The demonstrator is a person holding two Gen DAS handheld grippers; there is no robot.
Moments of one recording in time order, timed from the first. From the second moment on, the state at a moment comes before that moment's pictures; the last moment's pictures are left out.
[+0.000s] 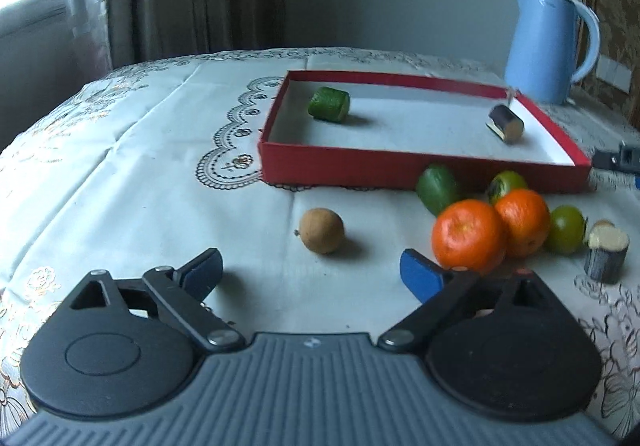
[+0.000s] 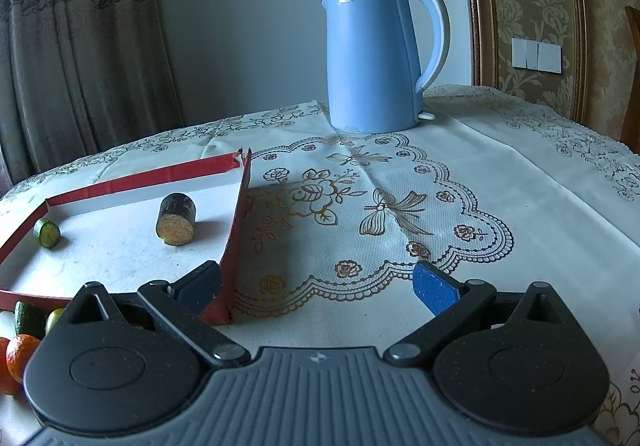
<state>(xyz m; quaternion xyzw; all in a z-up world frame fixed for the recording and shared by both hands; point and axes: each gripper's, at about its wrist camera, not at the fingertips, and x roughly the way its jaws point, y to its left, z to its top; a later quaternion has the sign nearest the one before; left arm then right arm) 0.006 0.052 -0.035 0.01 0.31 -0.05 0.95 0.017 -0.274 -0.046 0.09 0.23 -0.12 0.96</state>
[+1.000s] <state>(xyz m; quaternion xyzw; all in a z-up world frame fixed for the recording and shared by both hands) 0.012 0.049 -0.036 0.02 0.33 -0.05 0.94 -0.068 -0.168 -0.057 -0.10 0.24 0.07 0.96</state>
